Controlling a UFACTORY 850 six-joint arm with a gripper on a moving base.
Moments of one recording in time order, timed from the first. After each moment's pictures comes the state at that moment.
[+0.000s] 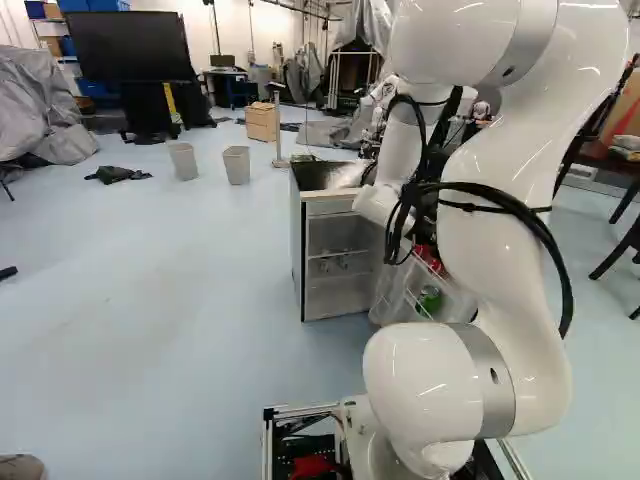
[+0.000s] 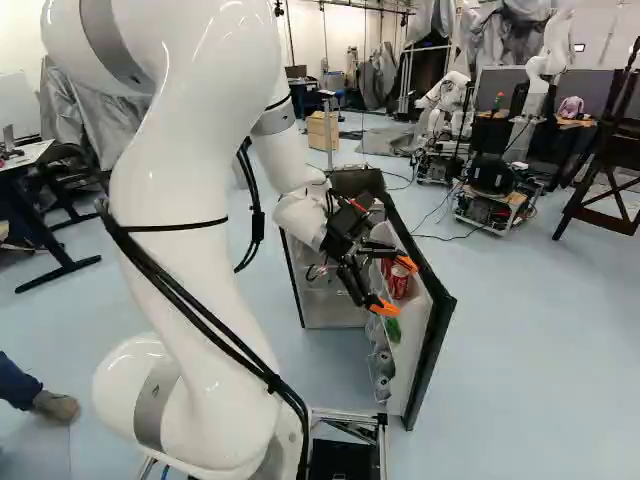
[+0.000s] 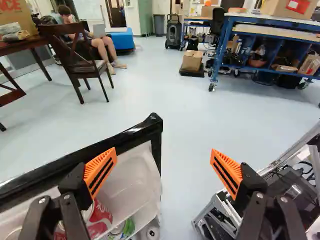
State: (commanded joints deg) arm -5.5 -21.4 -37.1 111.2 74.4 -16.2
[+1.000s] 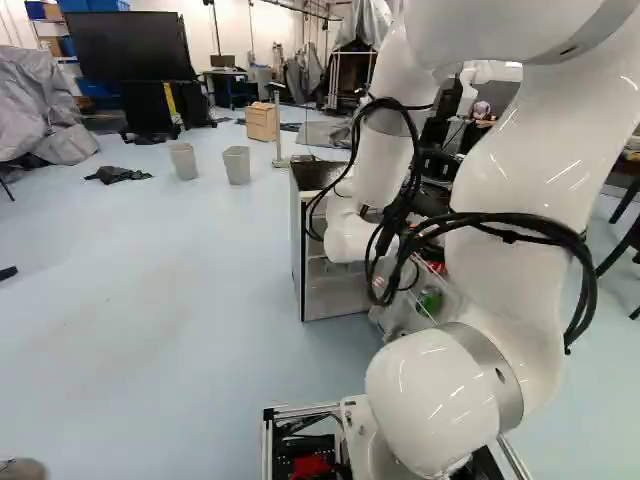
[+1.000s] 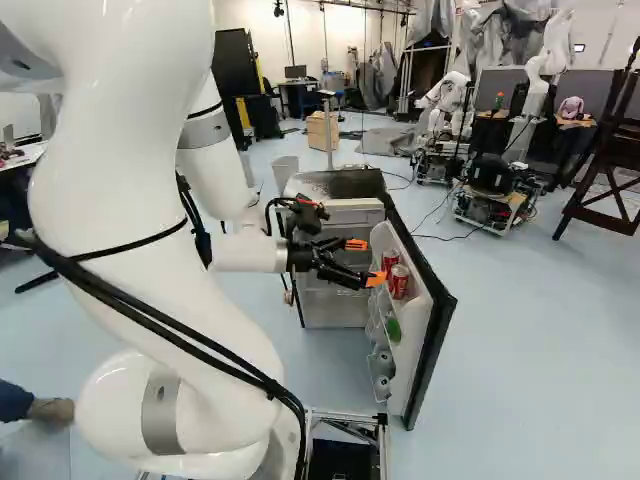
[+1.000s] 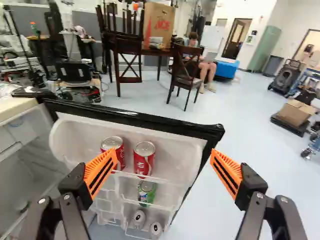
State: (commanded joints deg) arm 10.6 -10.7 -19.3 82.3 74.4 -16.2
